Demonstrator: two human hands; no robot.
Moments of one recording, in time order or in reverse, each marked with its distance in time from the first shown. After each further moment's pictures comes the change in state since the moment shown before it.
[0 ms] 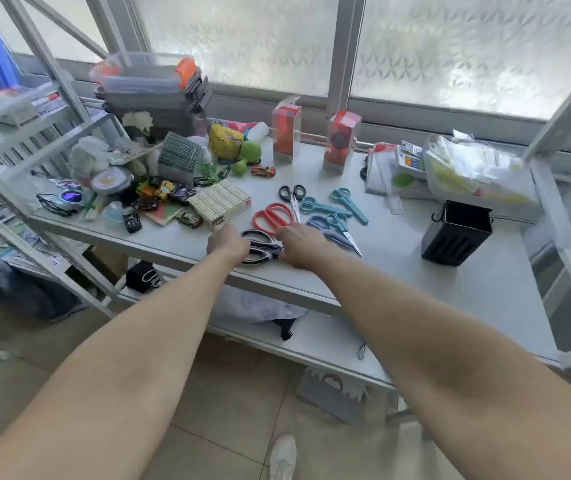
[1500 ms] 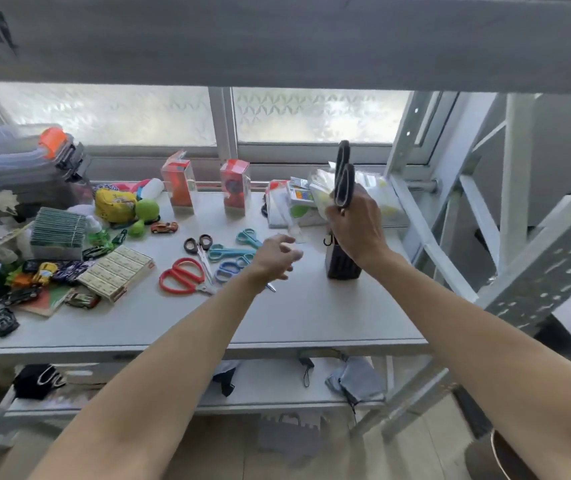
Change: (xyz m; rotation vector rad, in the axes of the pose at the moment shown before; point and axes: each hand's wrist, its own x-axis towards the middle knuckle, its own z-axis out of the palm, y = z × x) left_hand -0.083 0.198 0.050 -0.533 -0.520 0.507; right_hand -0.123 0.174 -0.093 0.393 0.918 0.457
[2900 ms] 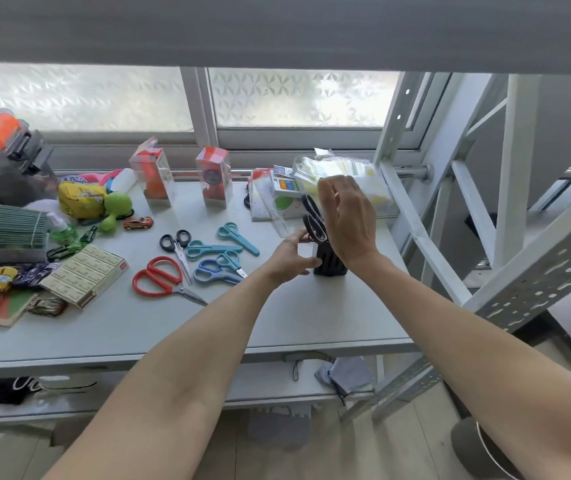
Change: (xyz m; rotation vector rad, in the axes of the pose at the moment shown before) left_hand 0.063 -0.018 0.054 -0.017 -0.159 0.123; right_hand 0.007 0.024 0.014 0.056 0.085 -0.054
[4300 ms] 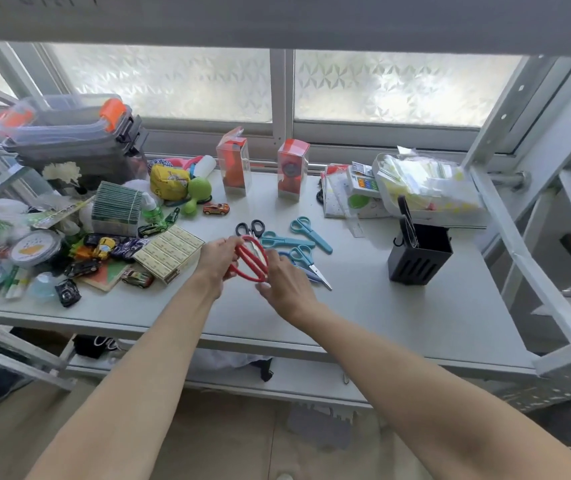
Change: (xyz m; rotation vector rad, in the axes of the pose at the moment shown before) left_hand -0.110 -0.061 -0.184 -0.397 0.629 -0.316; right_hand -0.104 -0.100 0.174 -0.099 -0.682 -0.049
